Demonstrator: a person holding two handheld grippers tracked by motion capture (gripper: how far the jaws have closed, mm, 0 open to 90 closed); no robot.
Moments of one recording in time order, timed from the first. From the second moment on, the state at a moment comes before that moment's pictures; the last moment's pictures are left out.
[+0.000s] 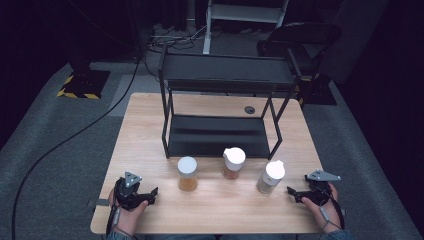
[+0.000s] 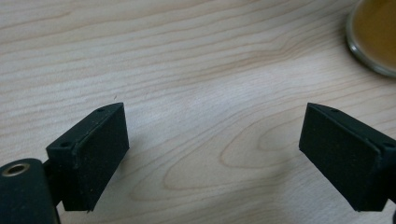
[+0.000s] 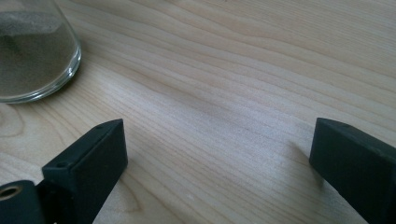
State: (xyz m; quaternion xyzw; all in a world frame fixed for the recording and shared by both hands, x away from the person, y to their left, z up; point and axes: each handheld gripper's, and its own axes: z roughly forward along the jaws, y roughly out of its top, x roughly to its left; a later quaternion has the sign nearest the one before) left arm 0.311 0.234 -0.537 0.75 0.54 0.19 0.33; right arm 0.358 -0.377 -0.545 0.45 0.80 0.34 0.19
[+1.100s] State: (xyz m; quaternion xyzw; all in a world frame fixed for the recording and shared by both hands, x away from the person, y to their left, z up) left arm 0.292 0.194 -0.460 0.75 0.49 0.17 0.41; right arm 0.358 -0.378 -0.545 0.45 0.80 0.34 0.19
